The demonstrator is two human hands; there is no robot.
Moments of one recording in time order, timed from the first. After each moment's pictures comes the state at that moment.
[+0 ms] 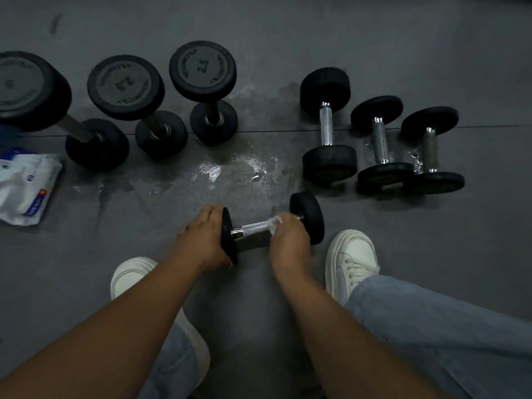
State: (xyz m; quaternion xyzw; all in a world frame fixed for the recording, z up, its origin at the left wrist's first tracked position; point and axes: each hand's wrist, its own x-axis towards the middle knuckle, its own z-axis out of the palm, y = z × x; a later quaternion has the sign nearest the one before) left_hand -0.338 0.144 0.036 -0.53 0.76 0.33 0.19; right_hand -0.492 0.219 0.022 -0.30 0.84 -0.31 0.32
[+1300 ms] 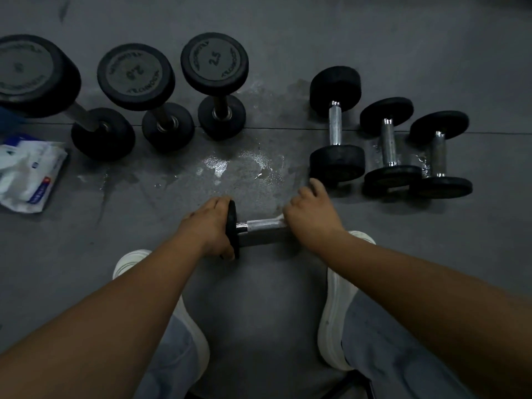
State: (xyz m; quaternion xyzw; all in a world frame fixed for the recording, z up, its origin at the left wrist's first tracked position) left_hand -0.340 0.124 0.034 -0.51 0.76 0.34 0.22; right_hand -0.551 0.187 0.045 -0.77 0.60 0.24 0.03
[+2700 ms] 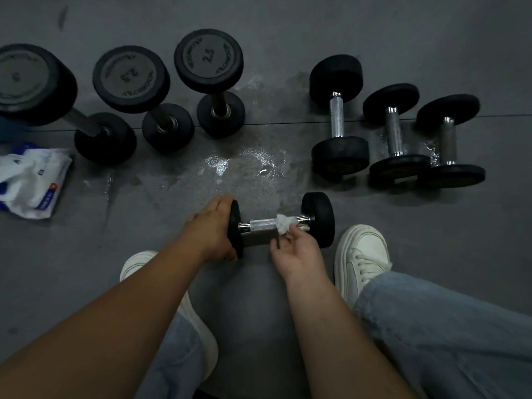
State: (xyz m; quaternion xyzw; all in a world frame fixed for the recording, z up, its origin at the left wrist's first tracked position) left_hand -0.339 0.130 0.033 -0.50 0.77 0.33 0.21; right_hand -0.490 0.212 0.002 -0.40 -0.46 0.58 -0.54
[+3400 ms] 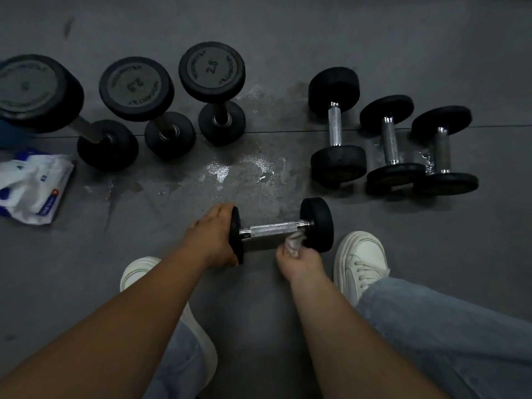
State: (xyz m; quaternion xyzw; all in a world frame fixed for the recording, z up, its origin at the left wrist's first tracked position) left_hand -0.339 0.132 0.029 -0.51 0.77 0.34 0.20; right_hand -0.497 0.222 -0.010 -0.45 -0.45 0.60 -0.48
